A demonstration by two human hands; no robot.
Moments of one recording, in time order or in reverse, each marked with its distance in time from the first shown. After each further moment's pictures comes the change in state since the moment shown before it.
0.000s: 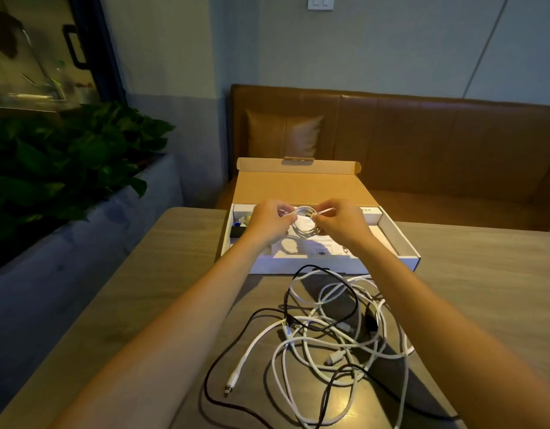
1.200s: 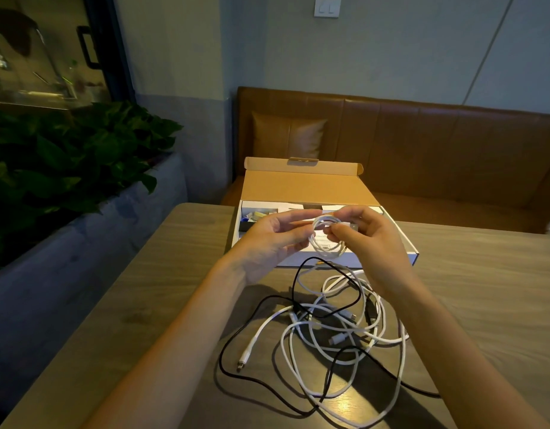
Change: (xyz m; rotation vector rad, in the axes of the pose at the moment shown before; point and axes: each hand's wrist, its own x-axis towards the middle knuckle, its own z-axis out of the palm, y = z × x) left_hand -0.105 0.016 -0.040 -0.760 -0.417 0.057; right_hand -0.120 -0.029 -0.034 0.593 -0.019 -0.169
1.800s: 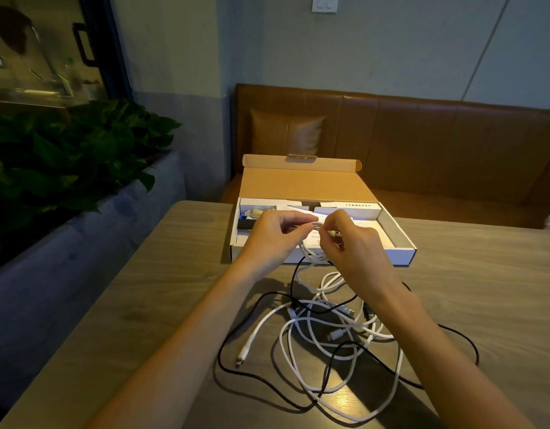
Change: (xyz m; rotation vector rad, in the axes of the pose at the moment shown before) left_hand 0.003 -0.009 0.012 0.523 0.248 0.166; right_hand -0.011 0.011 0.011 -0.841 -0.049 -0.370
